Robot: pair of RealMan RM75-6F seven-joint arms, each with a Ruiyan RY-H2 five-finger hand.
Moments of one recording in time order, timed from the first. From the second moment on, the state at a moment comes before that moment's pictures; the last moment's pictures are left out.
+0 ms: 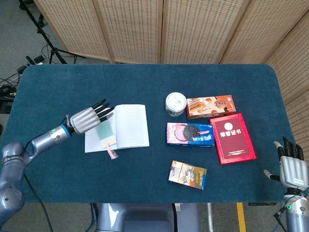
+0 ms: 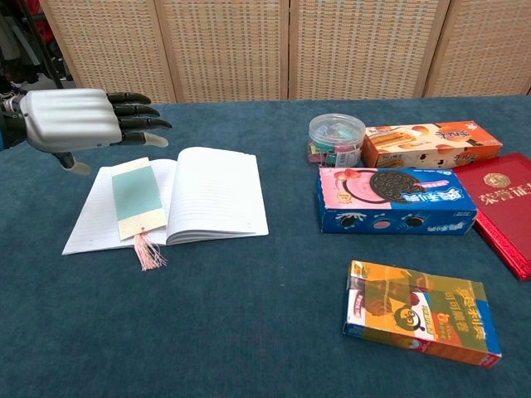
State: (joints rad) left arm -0.86 -1.76 0.29 -0.14 1.87 1.24 -0.24; right arm 0.11 -1.25 0.13 -1.51 -1.21 1.37 -0.26
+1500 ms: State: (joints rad) left arm -0.99 -1.07 0.10 -1.53 1.21 0.49 0.01; right arm 0.05 -1.17 0.08 -1.59 -1.40 1.48 -0.09
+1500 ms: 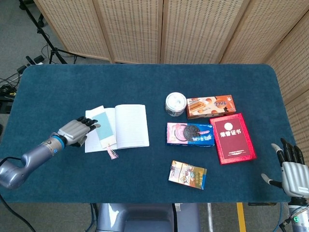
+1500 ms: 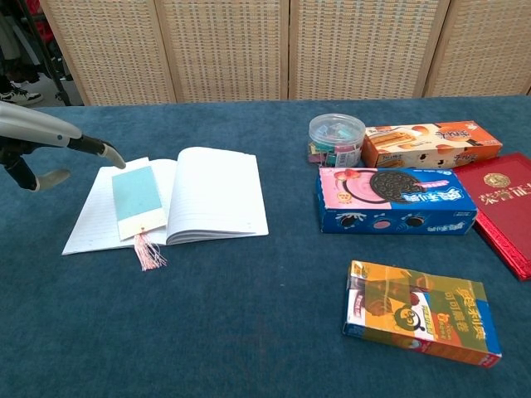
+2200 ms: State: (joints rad) left arm -1.01 -1.18 0.12 -1.42 0.99 0.45 0.13; right arm 0.05 -1.17 0.08 -1.59 -1.40 1.47 -0.10
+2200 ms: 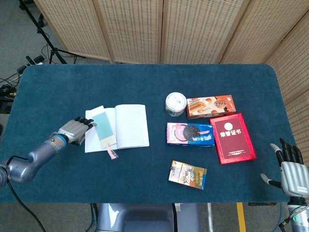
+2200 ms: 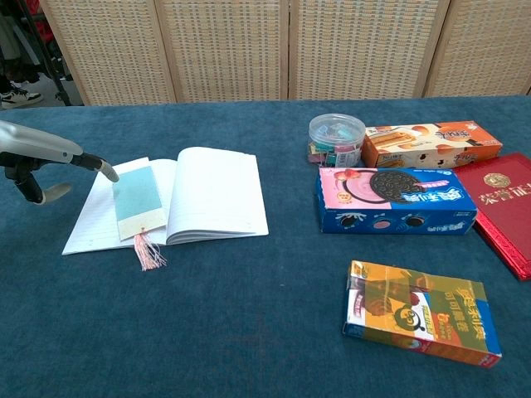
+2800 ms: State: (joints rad) left arm -1.03 -1.25 0.12 -1.32 0.89 0.43 0.16; right arm 0.05 -1.17 0.08 -1.59 -1.40 1.47 -0.10
